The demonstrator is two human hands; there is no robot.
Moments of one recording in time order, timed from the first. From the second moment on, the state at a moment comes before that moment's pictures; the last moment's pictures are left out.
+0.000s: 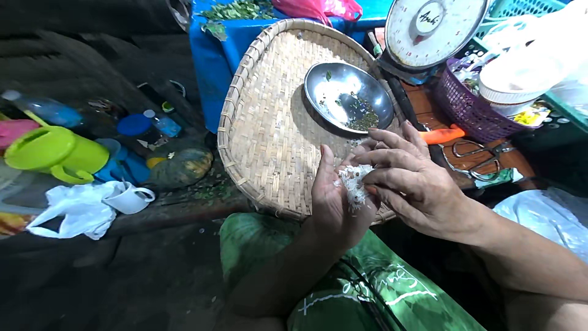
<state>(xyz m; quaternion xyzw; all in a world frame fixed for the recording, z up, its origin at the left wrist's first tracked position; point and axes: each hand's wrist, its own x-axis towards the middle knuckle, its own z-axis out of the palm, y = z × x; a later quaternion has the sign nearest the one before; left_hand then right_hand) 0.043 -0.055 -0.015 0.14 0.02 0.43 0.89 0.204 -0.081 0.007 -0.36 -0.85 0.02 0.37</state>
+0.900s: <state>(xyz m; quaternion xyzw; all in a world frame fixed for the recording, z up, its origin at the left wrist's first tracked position) 0.041 -0.053 -0.018 0.22 0.03 0.43 0.88 0.220 -0.084 0.022 -0.40 -0.87 -0.02 0.30</state>
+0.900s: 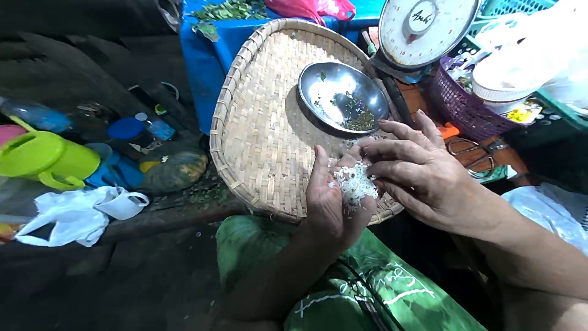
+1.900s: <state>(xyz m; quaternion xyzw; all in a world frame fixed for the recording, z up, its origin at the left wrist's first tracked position) 0.039 -0.053 -0.017 0.22 0.03 0.39 0.89 0.227 -0.091 0.035 -0.41 -0.87 -0.01 0.29</state>
